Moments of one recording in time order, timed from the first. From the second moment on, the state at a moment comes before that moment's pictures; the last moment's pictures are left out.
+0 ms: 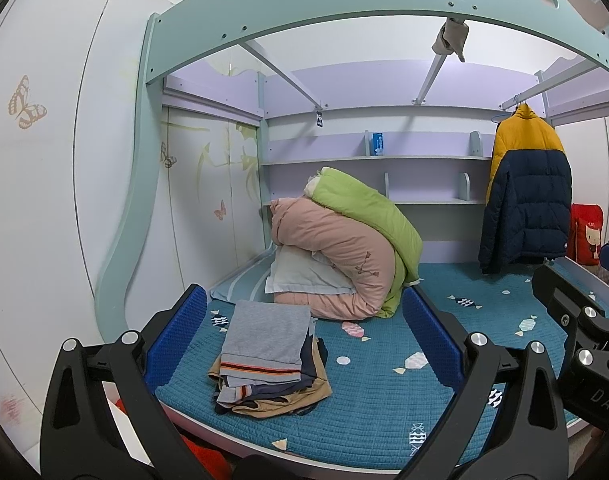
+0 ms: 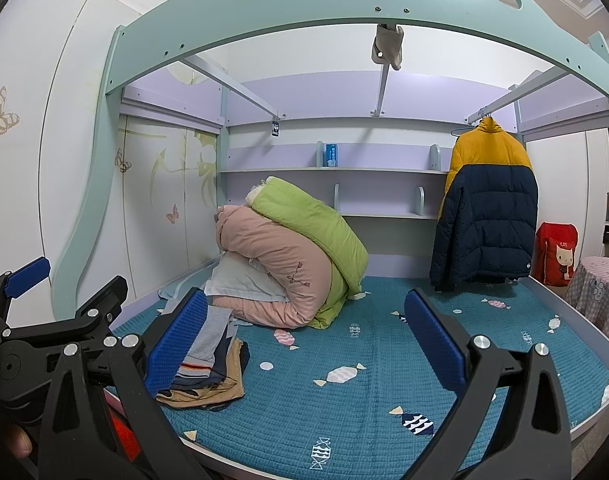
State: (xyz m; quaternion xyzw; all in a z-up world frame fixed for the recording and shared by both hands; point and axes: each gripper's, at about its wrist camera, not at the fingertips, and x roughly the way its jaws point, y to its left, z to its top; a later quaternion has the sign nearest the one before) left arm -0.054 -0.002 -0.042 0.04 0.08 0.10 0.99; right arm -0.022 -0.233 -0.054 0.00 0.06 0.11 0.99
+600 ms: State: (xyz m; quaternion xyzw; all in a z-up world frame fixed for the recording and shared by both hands) left arm -0.055 -0.004 -0.042 0.04 0.08 0.10 0.99; right arm -0.018 -0.239 -0.055 0.00 0.06 0.12 0.99
